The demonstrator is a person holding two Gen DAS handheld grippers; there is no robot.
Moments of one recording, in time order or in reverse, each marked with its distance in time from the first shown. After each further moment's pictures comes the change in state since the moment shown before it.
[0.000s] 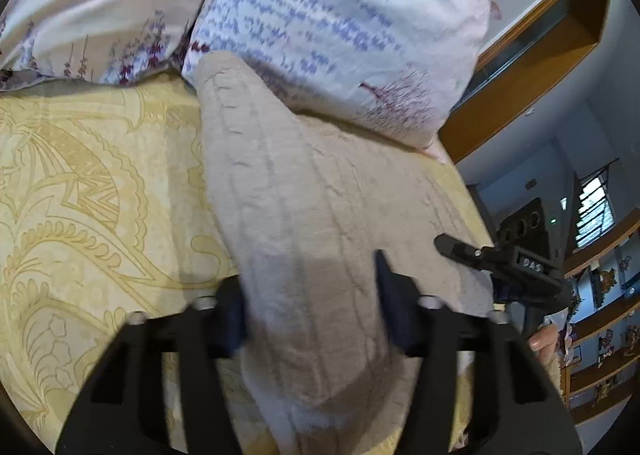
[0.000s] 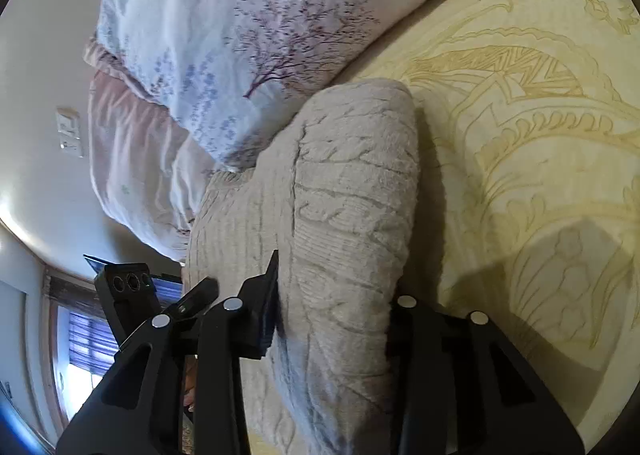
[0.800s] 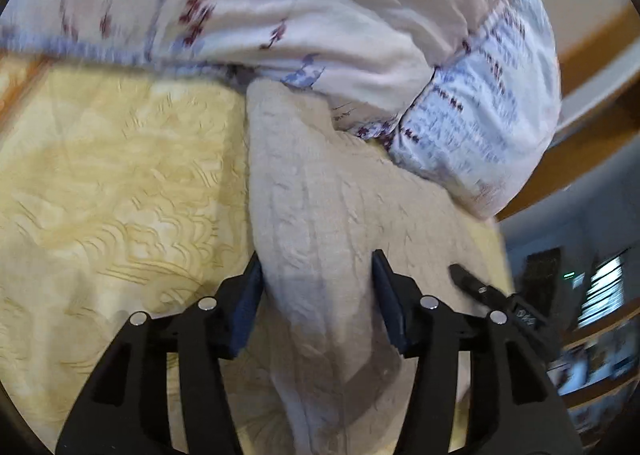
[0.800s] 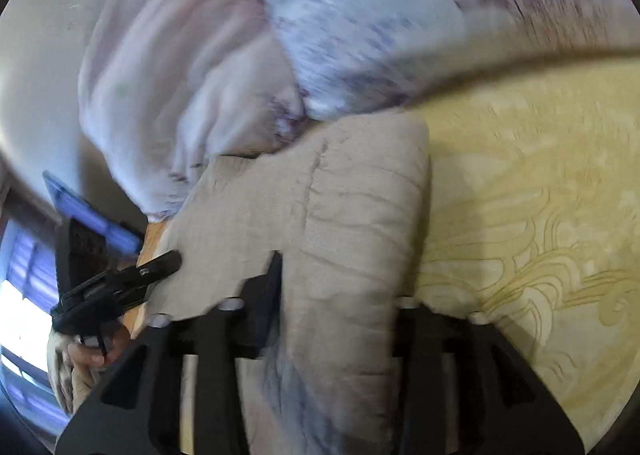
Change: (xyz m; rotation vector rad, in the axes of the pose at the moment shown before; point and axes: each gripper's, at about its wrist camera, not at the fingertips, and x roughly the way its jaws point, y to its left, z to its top) left arm -0.113 0.145 -0.002 -0.268 -0.094 0.096; right arm 0.125 0.098 -0.028 -0.244 0.027 -0.096
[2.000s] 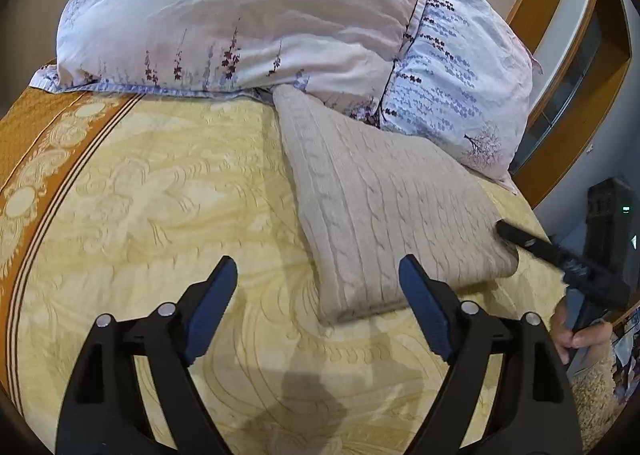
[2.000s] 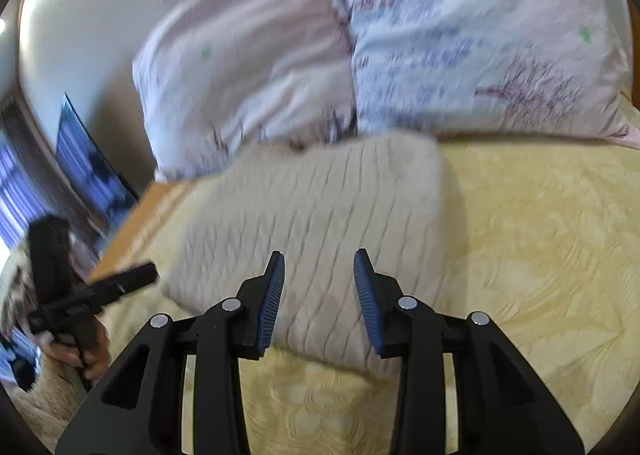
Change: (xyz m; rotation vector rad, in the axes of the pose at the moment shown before) left arm -0.077 -0.036 -0.110 0.239 -0.199 0.226; right arm -0.048 0.063 -0.063 -0.369 -0.074 -0.233
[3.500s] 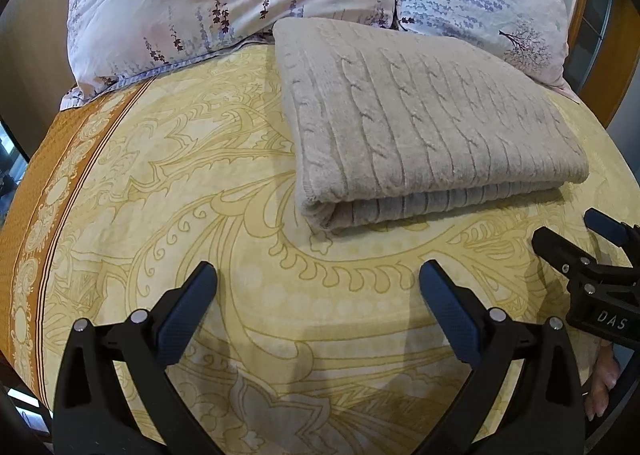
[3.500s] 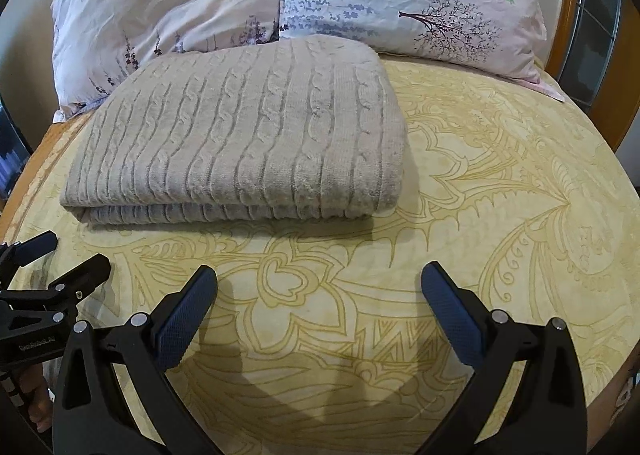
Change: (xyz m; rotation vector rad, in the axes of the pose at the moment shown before) left arm 0.029 -0.046 -0.045 0.177 0.159 0.315; right arm 0.009 0.037 -0.064 0.025 0.064 -0.388
